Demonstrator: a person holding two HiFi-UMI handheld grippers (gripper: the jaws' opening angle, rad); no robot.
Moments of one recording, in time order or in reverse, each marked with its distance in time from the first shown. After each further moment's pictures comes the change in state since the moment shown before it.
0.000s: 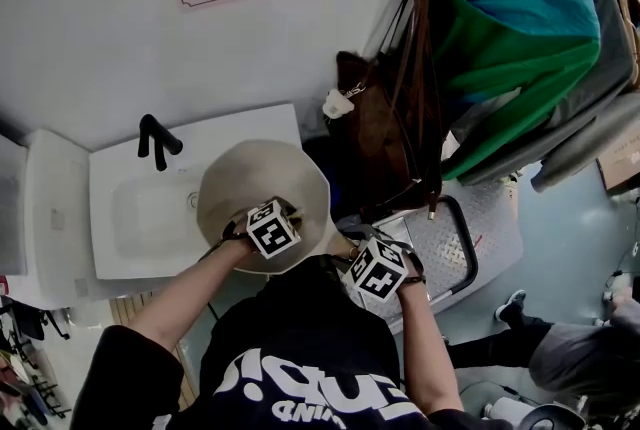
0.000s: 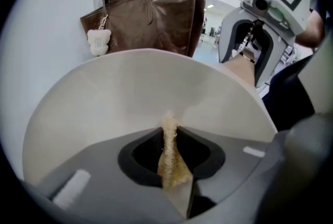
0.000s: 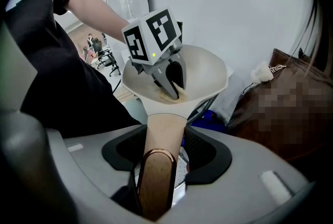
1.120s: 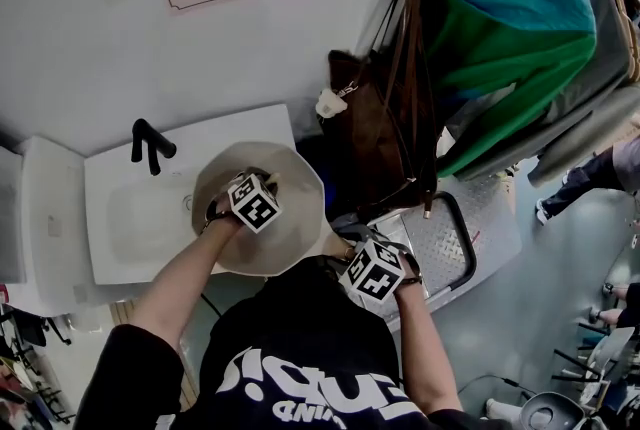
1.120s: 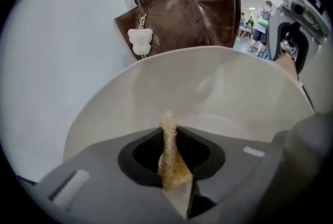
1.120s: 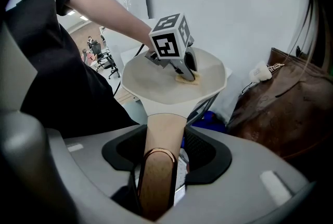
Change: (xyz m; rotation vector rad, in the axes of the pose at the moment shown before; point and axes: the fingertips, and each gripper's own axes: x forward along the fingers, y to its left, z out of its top) left arm -0.013 0.105 -0.010 -0.040 0.017 0.283; right arm 0.000 0.000 0.000 0.015 -0.026 -0.004
